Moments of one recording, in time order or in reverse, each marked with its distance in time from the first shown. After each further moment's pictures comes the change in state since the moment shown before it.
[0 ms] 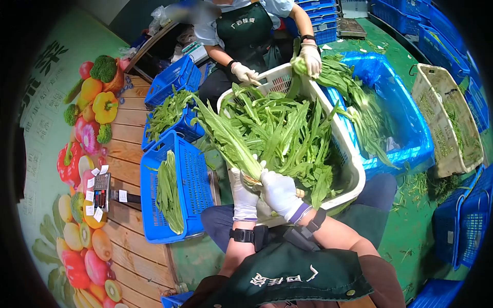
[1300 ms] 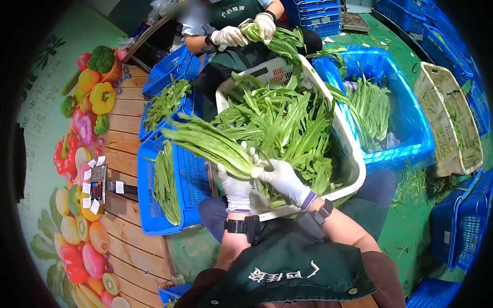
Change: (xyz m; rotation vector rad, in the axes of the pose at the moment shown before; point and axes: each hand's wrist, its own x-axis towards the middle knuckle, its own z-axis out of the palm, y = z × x) left_hand -0.001 0.015 0.005 -0.326 -0.131 0.126; right_hand 0.007 0.023 0.002 0.645 -0.004 0.275
